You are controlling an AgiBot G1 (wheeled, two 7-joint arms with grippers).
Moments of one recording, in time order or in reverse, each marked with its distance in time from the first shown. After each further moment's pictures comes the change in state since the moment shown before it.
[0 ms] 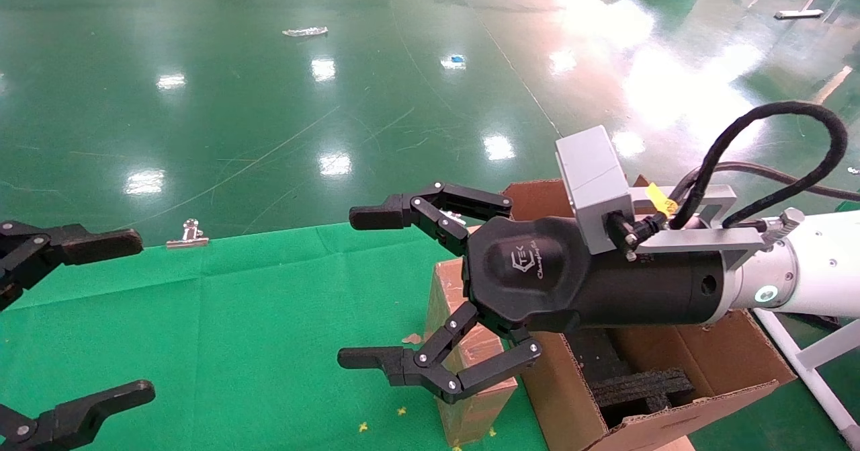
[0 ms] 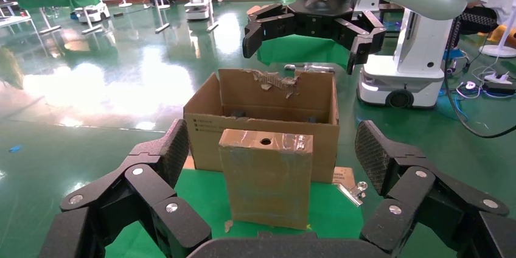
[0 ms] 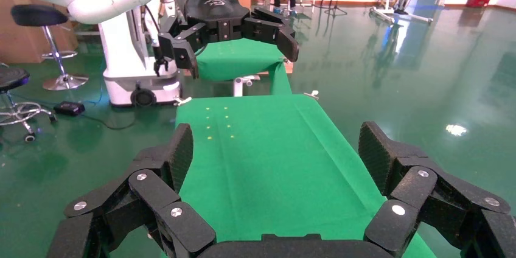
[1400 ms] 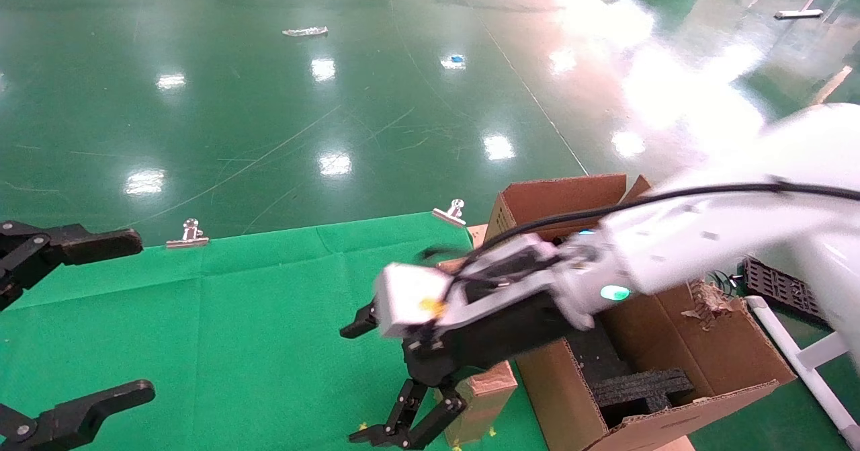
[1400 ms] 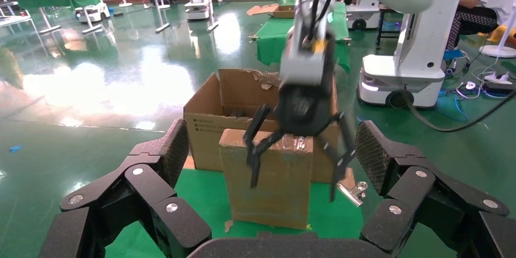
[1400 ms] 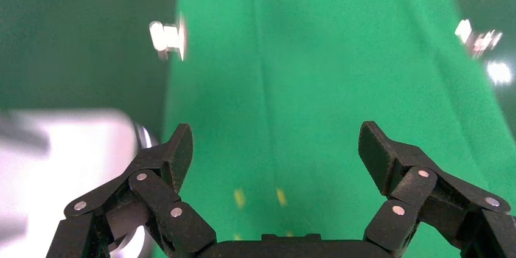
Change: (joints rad) left arm -0.001 0.000 0.002 0.001 -0.001 0.000 0.001; right arm 0.372 -0.183 -0.402 0.071 -0.606 -0.061 0.258
